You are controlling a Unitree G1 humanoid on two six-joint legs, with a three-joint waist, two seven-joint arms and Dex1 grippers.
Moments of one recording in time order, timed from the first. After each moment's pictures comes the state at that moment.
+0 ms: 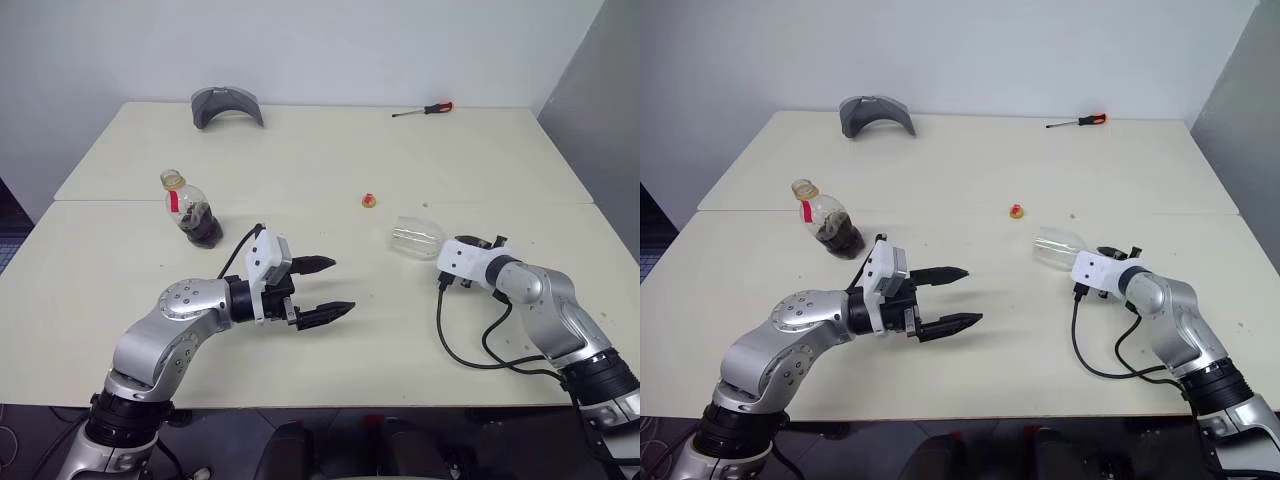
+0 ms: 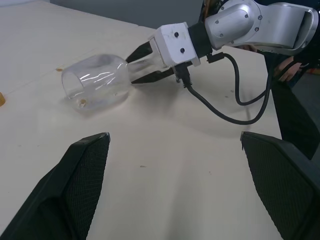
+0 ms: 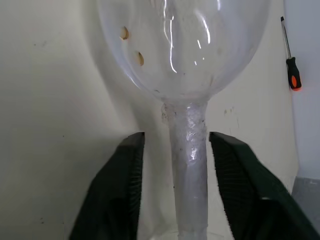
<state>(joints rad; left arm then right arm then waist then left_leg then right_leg) -0.28 0.60 -0.08 -0.39 -0.57 0.58 -0.90 -0.42 -0.71 0.29 0.01 -0.48 0.29 0.54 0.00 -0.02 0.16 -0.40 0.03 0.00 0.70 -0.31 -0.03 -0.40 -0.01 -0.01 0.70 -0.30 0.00</state>
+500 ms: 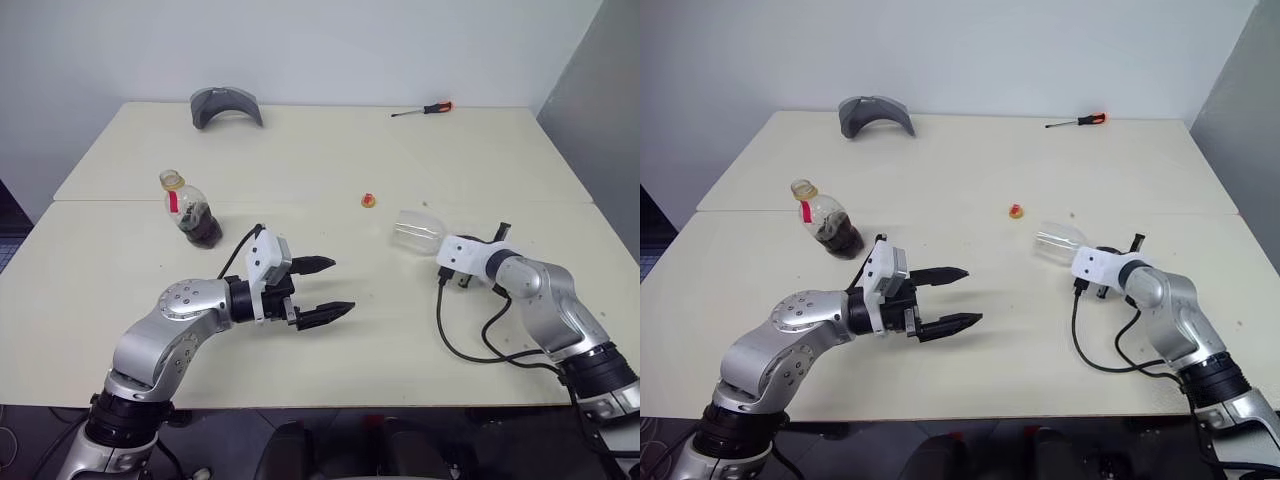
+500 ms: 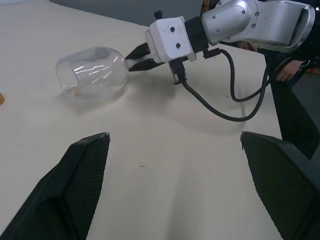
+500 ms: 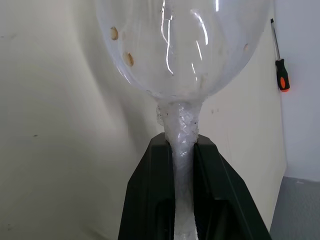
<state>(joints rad) -0.28 0.61 -0.08 -0.39 -0.57 0.58 -0.90 -0.47 -0.68 0.28 0.05 -0.49 0.27 0.53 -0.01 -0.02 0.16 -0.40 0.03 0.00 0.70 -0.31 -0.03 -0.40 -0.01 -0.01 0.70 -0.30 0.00</state>
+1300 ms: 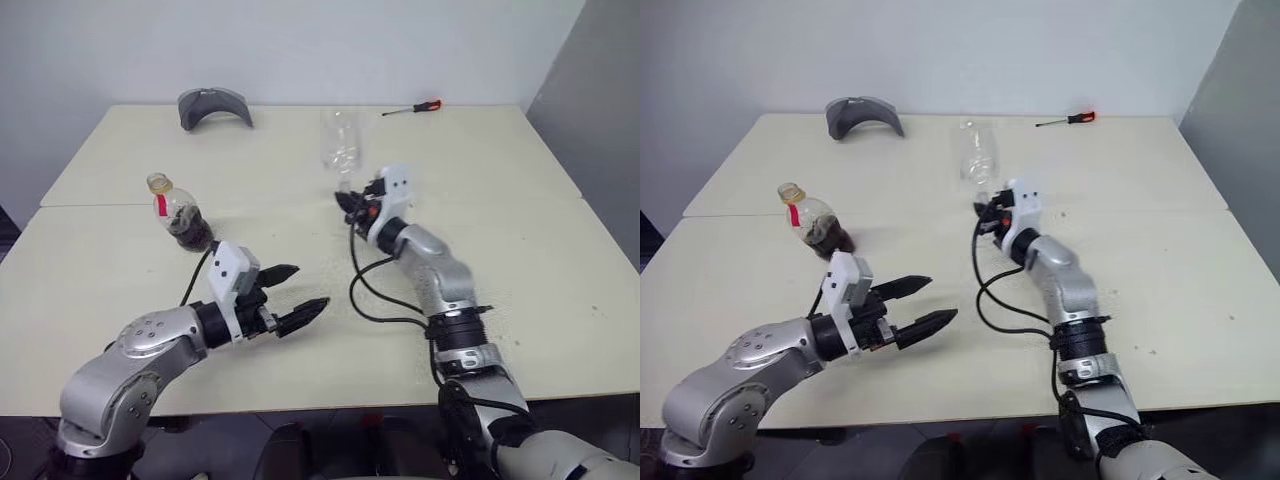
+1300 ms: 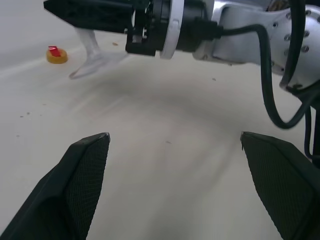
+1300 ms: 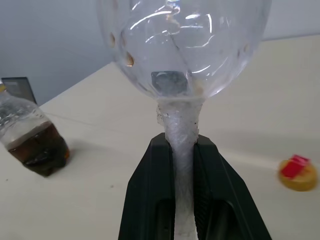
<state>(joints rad) -0.03 0.61 0.17 -0.66 -0.74 0.81 -0.59 -0.76 0.12 -0.03 0.38 0.20 0.33 0.45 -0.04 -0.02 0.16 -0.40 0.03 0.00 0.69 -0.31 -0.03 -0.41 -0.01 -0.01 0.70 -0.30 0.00</state>
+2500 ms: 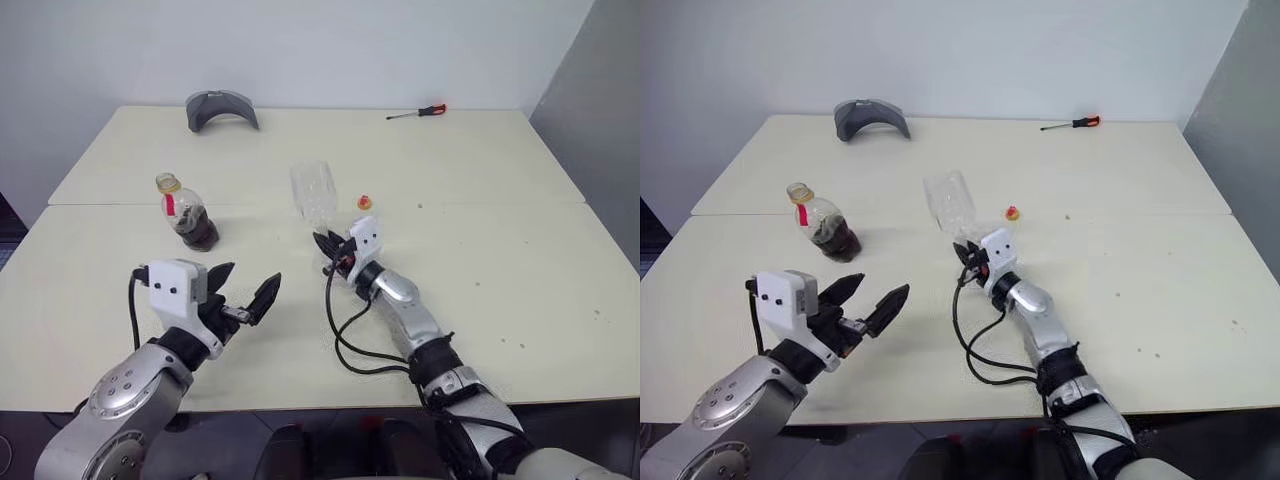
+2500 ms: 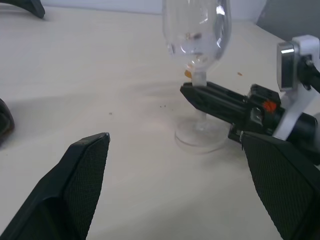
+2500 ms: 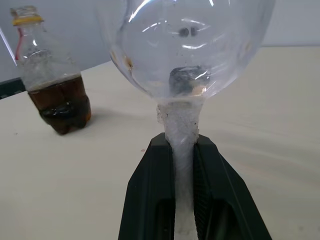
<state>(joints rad) 0.16 0.44 0.29 -0.85 -0.73 0.79 -0.15 -0.60 0.08 0.16 0.60 0.12 -0.15 0.47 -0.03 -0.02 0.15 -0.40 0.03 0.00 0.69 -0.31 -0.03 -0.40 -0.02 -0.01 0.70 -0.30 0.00</state>
